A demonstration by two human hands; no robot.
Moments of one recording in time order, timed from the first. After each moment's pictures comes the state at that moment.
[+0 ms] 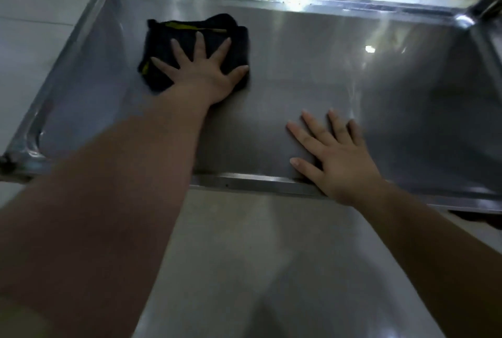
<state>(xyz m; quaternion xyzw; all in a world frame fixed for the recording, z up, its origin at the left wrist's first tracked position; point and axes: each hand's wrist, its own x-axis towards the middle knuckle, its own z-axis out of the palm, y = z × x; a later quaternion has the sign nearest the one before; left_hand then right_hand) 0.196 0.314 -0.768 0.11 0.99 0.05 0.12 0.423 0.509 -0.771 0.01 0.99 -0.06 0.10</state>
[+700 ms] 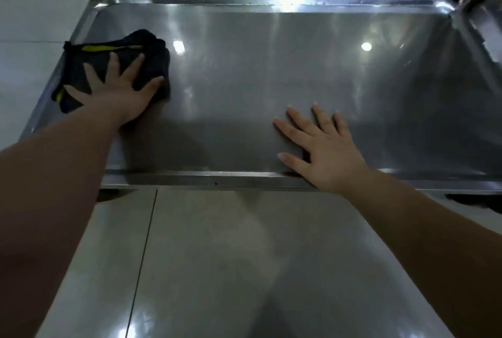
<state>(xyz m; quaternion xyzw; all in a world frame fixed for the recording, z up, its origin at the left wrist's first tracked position) 0.186 0.185 -0.767 0.01 0.99 0.03 0.13 0.422 0.503 -0.766 0.00 0.99 -0.08 0.10</state>
